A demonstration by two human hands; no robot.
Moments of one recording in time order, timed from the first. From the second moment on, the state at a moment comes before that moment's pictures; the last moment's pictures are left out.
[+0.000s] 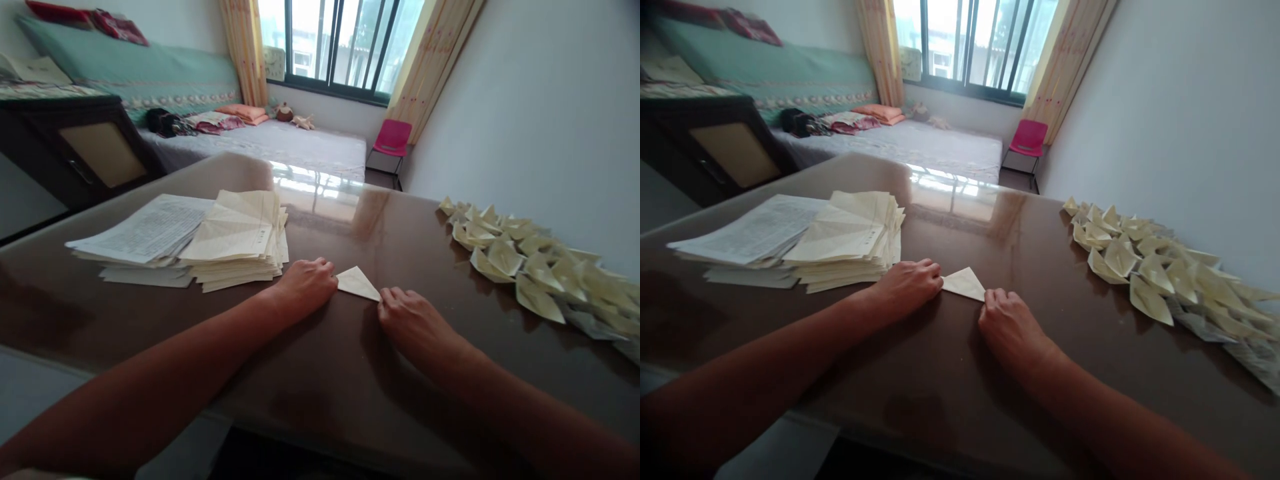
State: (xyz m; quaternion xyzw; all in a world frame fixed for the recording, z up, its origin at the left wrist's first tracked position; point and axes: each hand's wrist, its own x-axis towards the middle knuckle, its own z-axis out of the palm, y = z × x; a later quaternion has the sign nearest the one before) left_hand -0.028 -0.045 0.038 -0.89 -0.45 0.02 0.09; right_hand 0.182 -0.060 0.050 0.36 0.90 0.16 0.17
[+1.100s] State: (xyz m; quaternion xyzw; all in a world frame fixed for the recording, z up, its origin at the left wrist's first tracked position) left_hand 0.001 -0.038 0.019 -0.75 -0.55 -0.32 -0.17; right_hand 0.166 -0.006 0.008 0.33 0.88 -0.07 -0.32
